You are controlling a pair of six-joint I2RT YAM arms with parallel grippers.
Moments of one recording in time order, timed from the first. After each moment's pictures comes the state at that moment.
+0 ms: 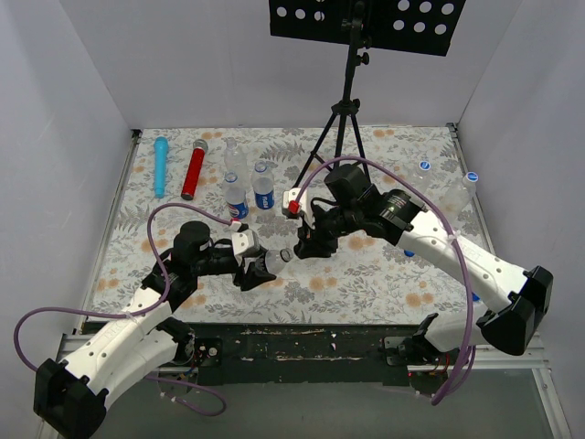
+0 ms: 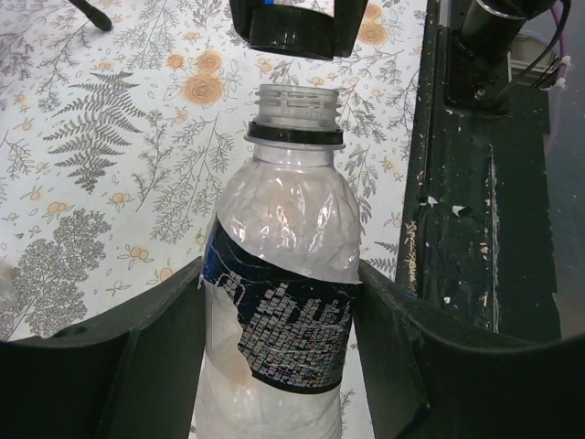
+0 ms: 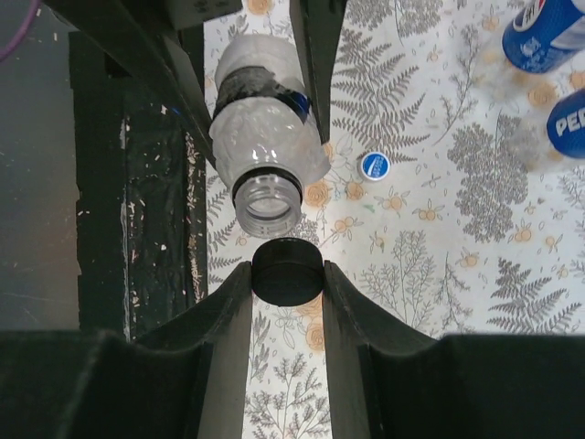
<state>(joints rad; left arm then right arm) -0.54 0.76 0.52 -0.12 0.78 0.25 0.88 1.35 1.35 -0.79 -0.56 -0.41</state>
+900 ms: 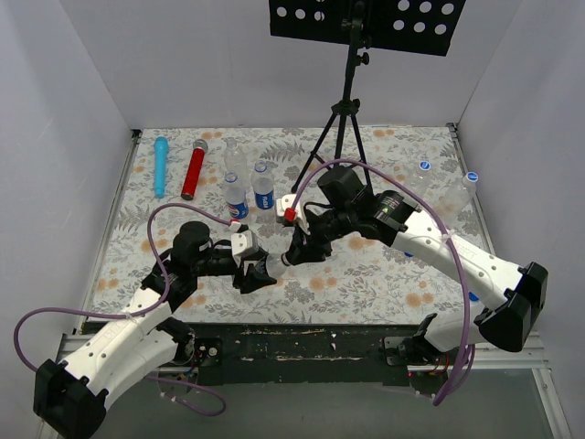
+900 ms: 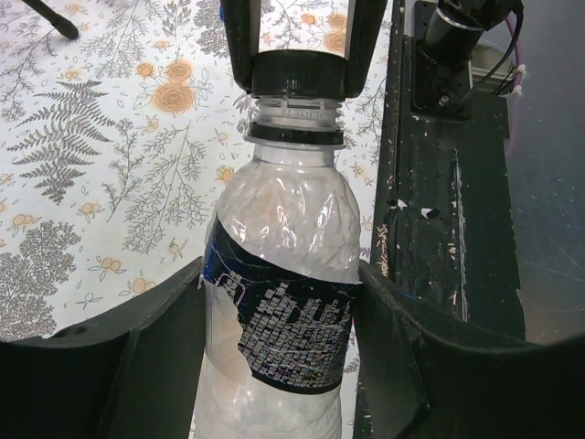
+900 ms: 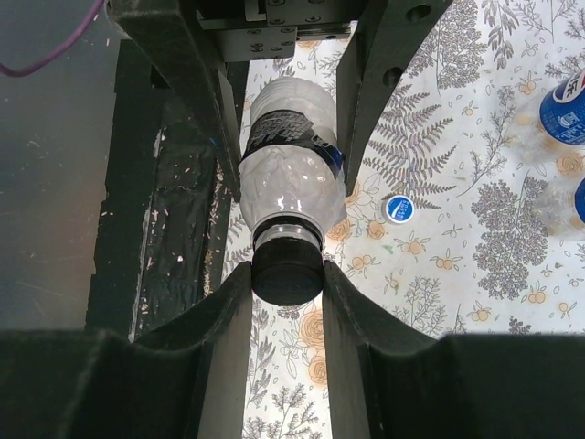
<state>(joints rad) -0.54 0.76 0.52 -0.12 0.85 0.22 0.92 1.37 1.37 -0.76 -0.66 -0.48</state>
